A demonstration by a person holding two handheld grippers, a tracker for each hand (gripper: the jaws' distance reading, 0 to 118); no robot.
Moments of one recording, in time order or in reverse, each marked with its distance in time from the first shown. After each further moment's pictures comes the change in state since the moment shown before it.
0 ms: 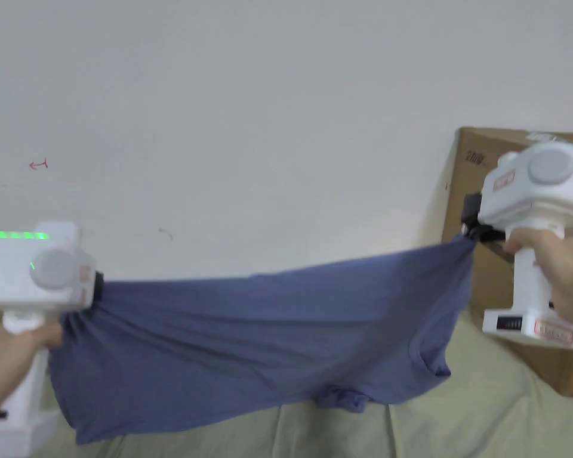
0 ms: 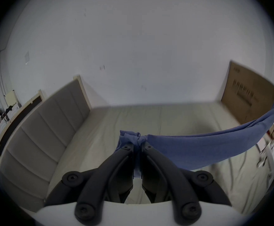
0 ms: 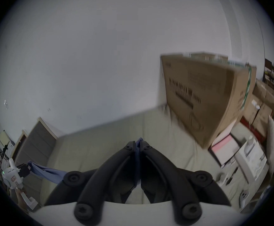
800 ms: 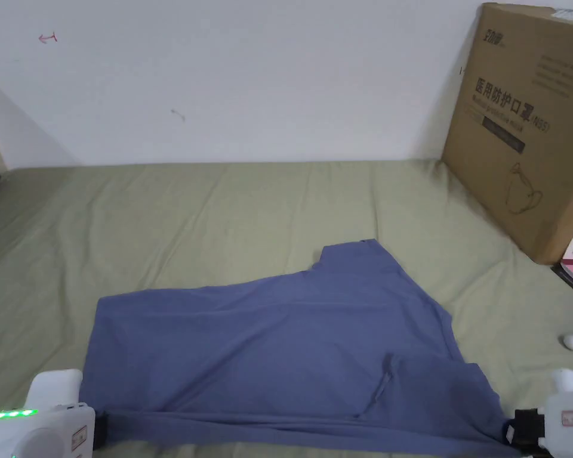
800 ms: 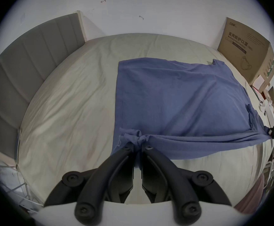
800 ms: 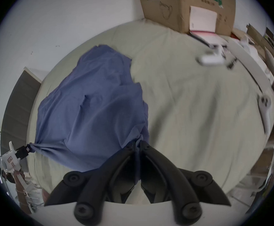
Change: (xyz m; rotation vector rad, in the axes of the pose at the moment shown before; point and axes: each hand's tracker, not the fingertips) left arm -0.026 -0.310 0.125 -0.339 -0.086 0.052; right arm 0.141 -0.382 0.115 -0.453 -0.019 -0.058
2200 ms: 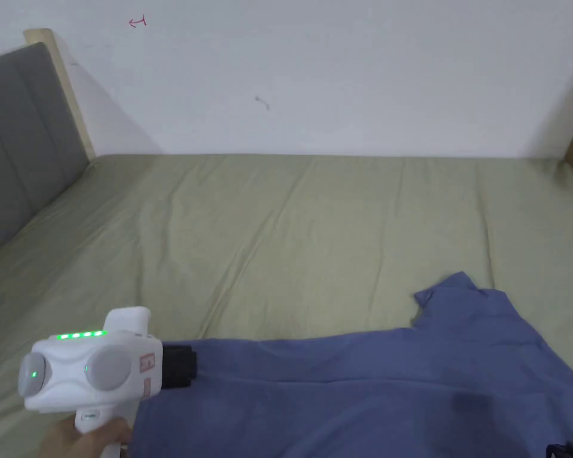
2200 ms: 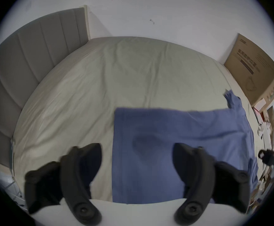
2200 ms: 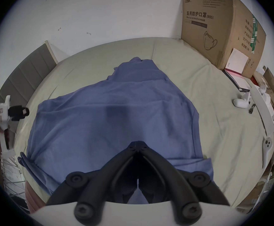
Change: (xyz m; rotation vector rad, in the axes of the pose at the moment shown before) left arm -0.050 0.134 -0.117 -0.005 -0.038 0.106; right arm -0.131 0.044 -0.063 0.145 0.024 0.287
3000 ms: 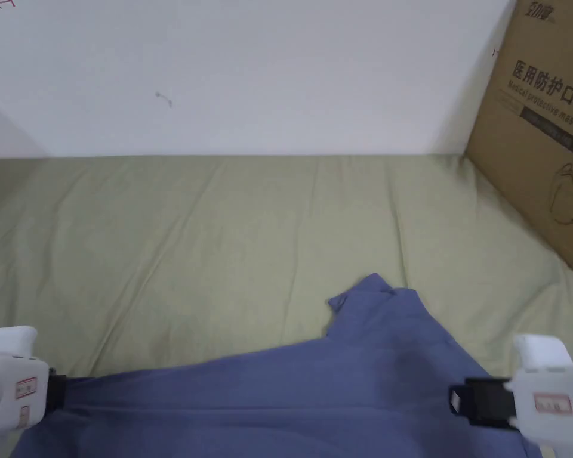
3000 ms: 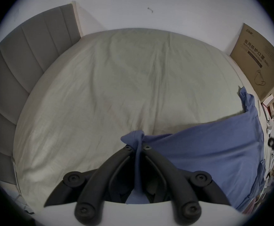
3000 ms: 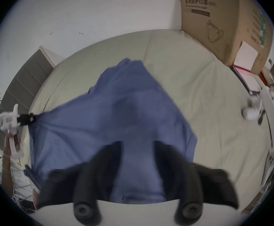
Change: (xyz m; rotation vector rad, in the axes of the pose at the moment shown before) left arm 0.034 0.016 -0.004 -0.031 0.021 -0.079; right arm 0.070 0.090 -0.055 -0.066 0.048 -0.052
